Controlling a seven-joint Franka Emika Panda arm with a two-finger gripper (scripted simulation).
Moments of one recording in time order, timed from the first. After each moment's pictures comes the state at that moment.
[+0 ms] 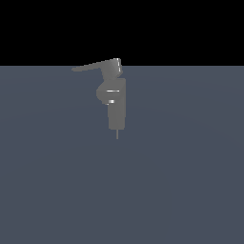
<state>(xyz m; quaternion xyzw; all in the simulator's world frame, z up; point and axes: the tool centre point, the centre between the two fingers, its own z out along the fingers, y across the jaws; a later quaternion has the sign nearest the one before) -0.179 0.006 0.485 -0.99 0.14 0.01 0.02</state>
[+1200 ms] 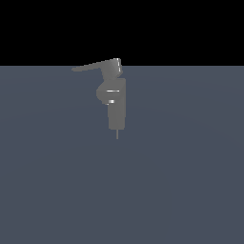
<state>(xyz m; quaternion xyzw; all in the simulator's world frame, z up) -0.045 0.047 0.439 -0.91 0.40 0.06 0.01</state>
